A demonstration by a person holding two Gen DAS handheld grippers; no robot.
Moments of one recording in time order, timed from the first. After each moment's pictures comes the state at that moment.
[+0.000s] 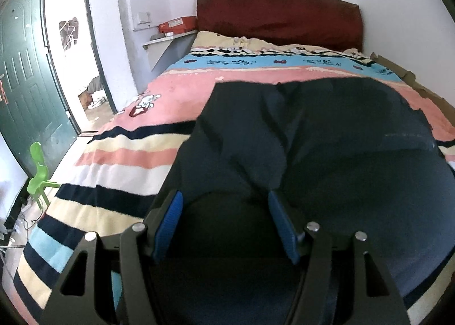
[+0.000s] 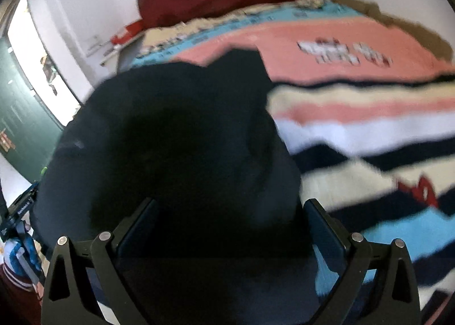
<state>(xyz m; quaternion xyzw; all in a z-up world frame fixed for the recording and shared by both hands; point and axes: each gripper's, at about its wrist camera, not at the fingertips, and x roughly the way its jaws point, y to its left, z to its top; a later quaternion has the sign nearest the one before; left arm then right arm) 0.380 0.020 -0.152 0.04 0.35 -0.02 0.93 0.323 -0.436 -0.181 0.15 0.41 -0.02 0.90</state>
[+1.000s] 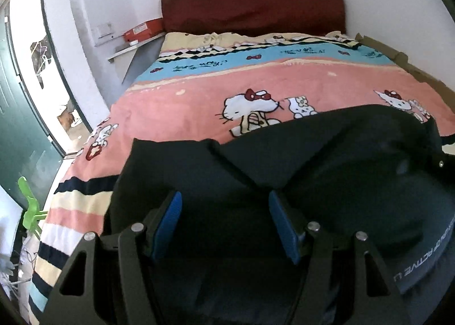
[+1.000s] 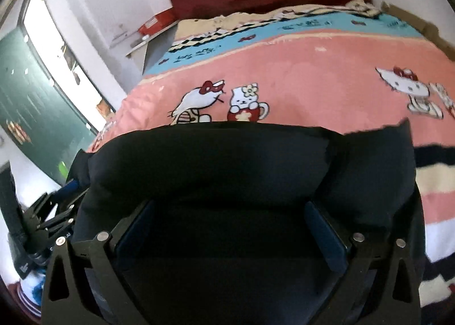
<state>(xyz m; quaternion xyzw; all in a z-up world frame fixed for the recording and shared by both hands) 0.490 -0.066 -0.136 0.10 0.37 -0.05 0.92 0.477 -0.359 -0.143 0.13 0.41 0.06 0.90</state>
